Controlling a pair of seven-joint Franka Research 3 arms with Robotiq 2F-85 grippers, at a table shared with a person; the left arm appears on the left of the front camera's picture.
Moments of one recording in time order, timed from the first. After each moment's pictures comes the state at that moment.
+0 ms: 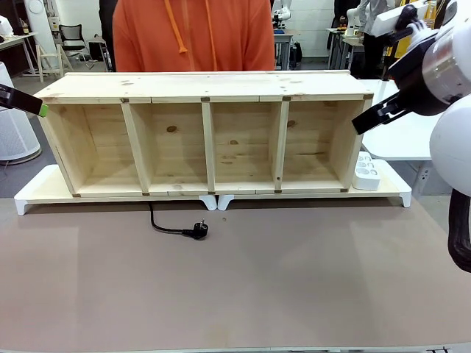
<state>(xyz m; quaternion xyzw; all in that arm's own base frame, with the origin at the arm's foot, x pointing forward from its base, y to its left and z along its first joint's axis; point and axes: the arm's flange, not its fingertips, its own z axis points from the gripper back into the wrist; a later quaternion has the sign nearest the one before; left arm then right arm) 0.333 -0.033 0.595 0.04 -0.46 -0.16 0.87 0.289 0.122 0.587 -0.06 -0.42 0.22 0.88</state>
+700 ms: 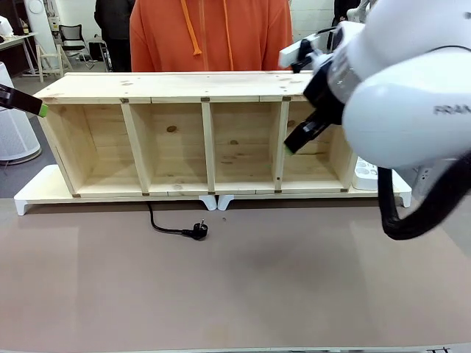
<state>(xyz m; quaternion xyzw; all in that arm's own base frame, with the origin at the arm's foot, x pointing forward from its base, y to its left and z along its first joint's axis) 0.333 -0.033 0.595 0.04 -0.46 -0.16 0.87 0.347 0.226 0.555 0.00 -0.32 0.38 0.87</state>
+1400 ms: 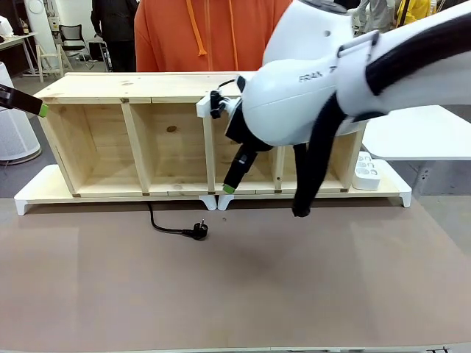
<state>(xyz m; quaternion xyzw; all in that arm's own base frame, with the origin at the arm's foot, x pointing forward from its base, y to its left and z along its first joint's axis) 0.333 -0.033 0.595 0.04 -0.46 -0.16 0.87 0.388 0.340 0.495 0.06 -0.20 0.57 0.79</state>
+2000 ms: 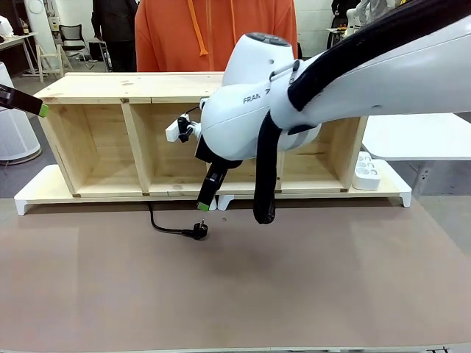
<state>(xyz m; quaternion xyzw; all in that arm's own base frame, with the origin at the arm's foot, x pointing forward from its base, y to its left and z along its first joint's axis) 0.333 -0.033 0.595 0.04 -0.46 -0.16 0.87 0.414 0.395 0.445 0.07 -0.16 0.60 0.78</state>
